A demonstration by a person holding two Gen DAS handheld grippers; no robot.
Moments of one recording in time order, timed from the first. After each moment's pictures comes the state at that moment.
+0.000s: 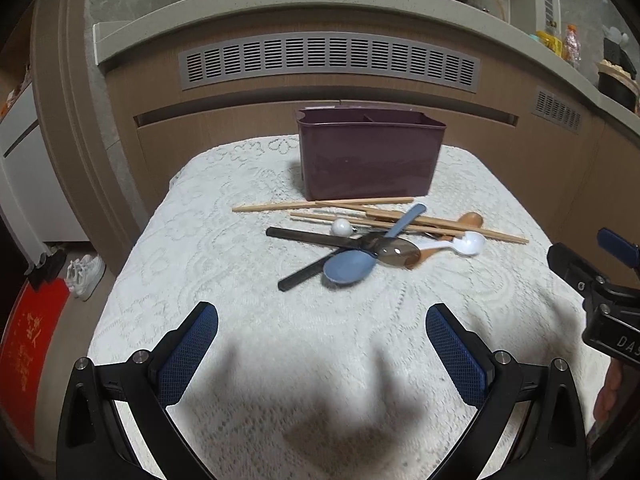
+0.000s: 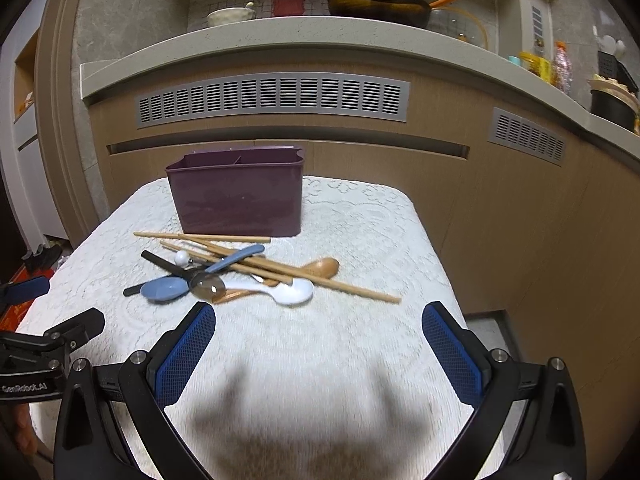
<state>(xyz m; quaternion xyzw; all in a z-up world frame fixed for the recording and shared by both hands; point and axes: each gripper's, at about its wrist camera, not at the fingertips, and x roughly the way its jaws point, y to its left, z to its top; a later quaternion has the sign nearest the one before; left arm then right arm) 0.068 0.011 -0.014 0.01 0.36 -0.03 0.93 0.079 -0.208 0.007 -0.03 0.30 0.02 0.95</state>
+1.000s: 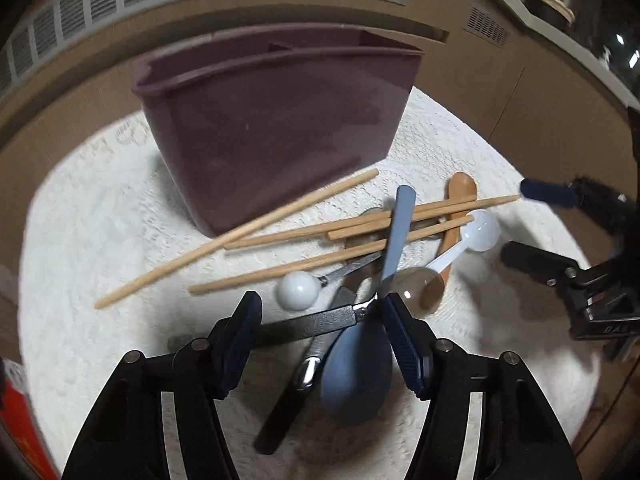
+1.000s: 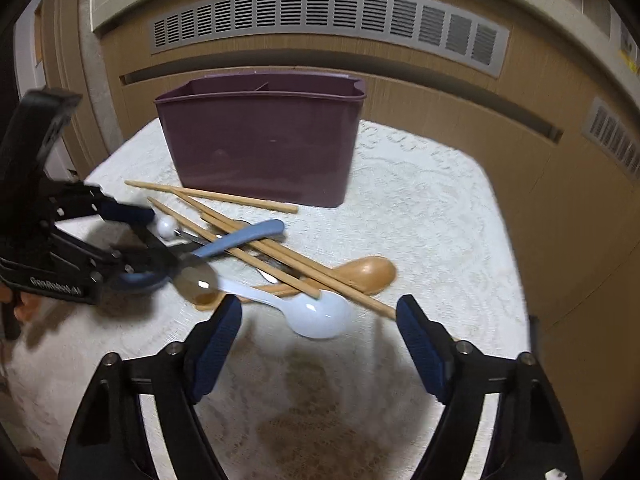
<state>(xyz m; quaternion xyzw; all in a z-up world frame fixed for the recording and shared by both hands) 0.233 0.002 -0.062 0.08 0.47 -0.28 0.83 0.188 -0.191 -0.038 -0.06 0.42 0.11 0.90</state>
